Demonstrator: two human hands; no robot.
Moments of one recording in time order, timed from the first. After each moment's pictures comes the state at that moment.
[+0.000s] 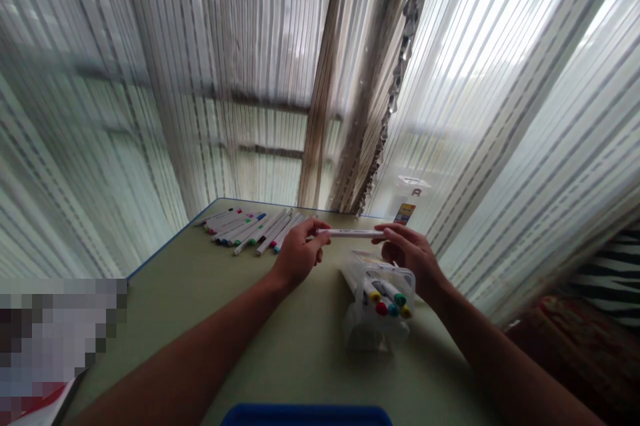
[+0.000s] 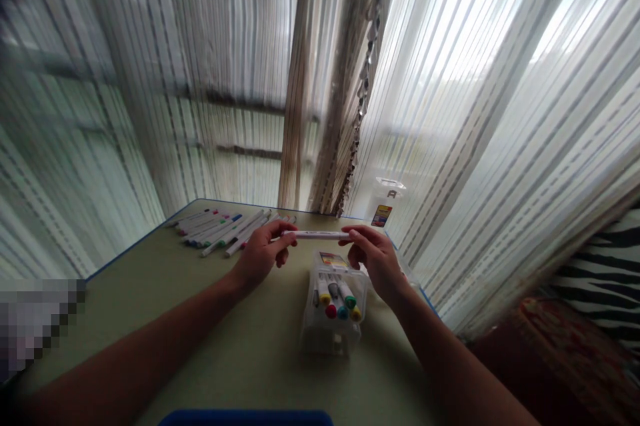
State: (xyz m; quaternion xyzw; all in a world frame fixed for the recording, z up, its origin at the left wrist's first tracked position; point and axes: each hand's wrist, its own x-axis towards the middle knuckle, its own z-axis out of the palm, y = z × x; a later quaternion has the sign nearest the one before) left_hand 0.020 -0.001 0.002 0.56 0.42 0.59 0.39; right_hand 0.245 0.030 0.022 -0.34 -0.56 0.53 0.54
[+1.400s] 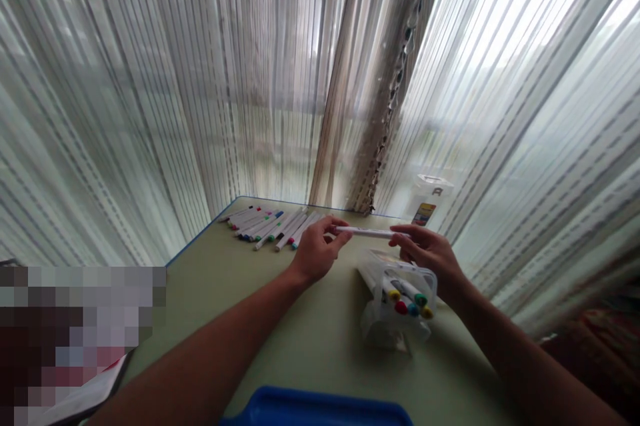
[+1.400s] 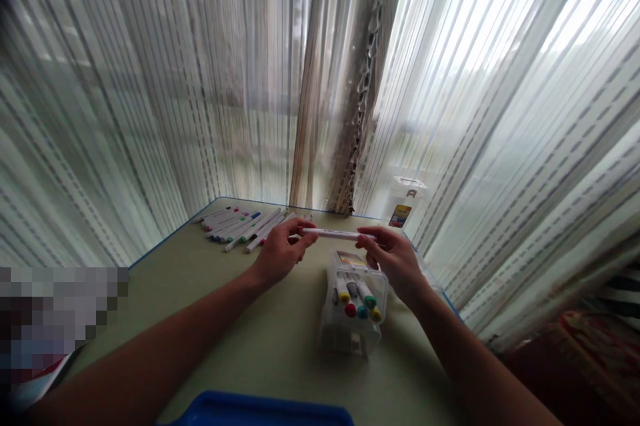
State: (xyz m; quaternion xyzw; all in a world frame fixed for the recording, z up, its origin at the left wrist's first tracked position) left_hand 0.019 -0.002 -0.001 0.60 0.44 0.58 0.33; right_hand 0.245 0.028 0.020 -0.37 -0.62 0.46 0.52
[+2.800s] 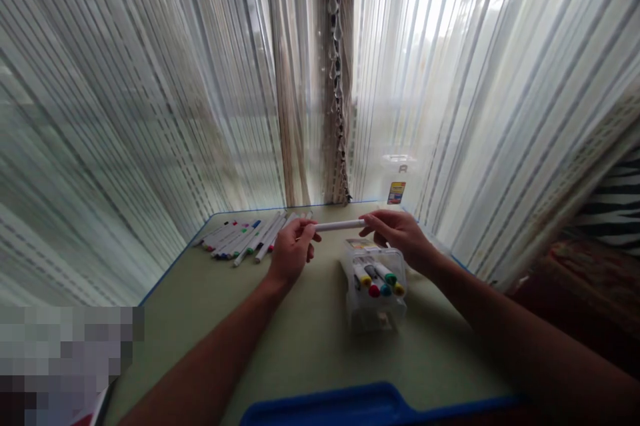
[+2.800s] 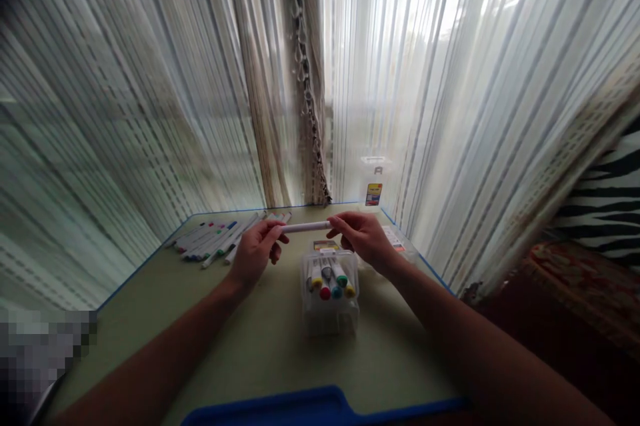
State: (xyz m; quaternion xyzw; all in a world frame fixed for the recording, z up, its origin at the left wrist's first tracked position) left_hand 0.017 0.003 0.000 0.56 0.45 0.58 0.38; right_hand 0.243 0.031 0.018 -0.34 -0.63 0.48 0.50
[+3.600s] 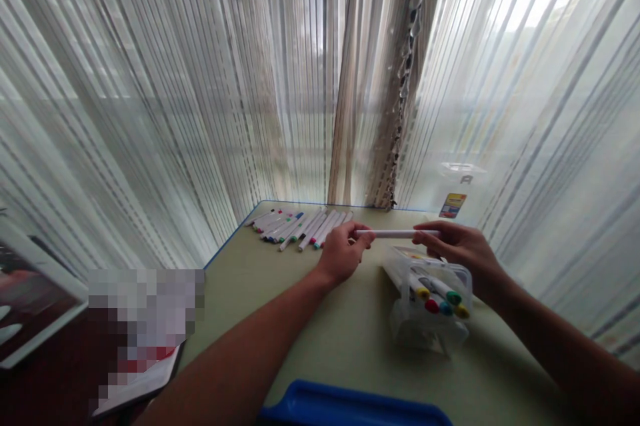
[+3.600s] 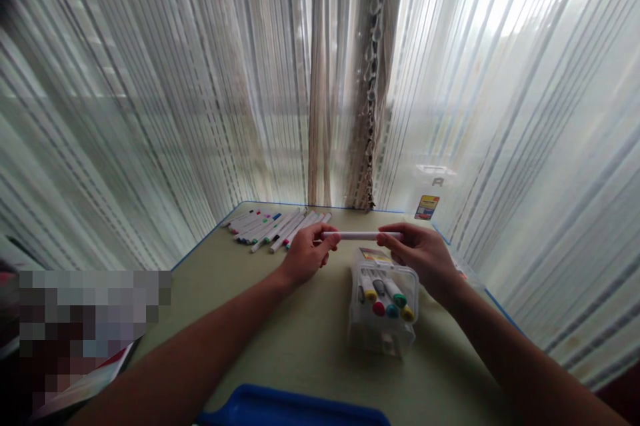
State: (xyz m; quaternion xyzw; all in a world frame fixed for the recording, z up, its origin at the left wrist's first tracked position) left_hand 0.023 0.000 -0.007 0.60 0.47 0.55 0.36; right_hand 0.242 0.022 0.024 -0.40 -0.62 0.46 0.49
